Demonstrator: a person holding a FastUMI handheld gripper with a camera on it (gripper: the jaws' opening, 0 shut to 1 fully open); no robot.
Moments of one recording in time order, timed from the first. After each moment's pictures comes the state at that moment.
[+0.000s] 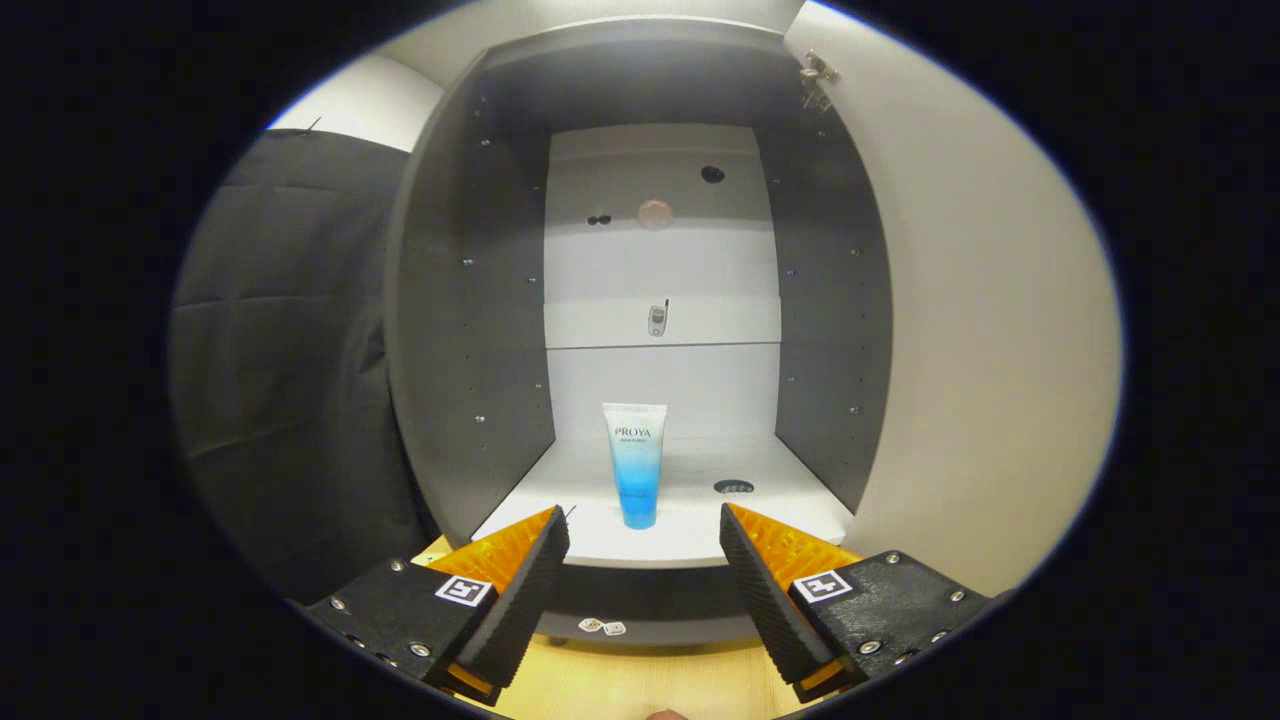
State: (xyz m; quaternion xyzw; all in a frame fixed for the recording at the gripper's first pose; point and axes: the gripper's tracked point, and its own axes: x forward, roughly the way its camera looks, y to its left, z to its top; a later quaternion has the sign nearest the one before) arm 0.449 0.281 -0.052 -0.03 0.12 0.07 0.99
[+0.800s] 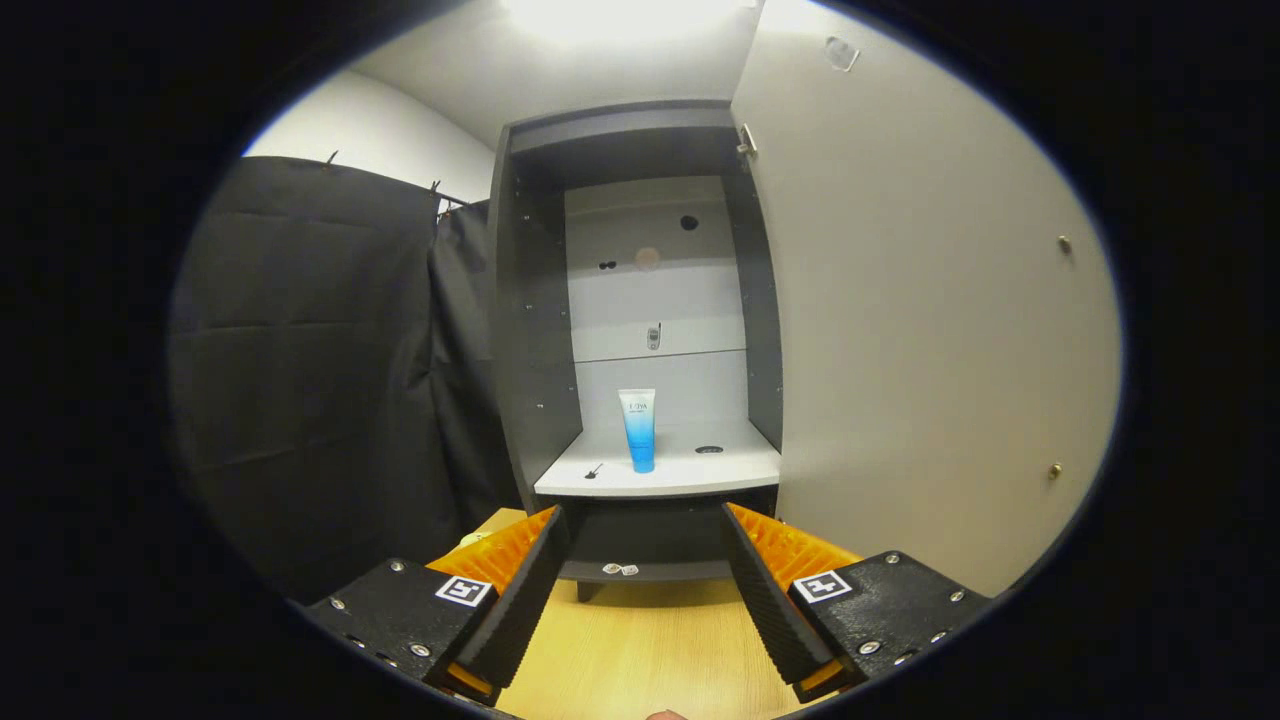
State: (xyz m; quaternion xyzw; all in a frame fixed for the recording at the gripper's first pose) arm 0.278 0.245 -0.019 0.01 0.10 0.08 0.99
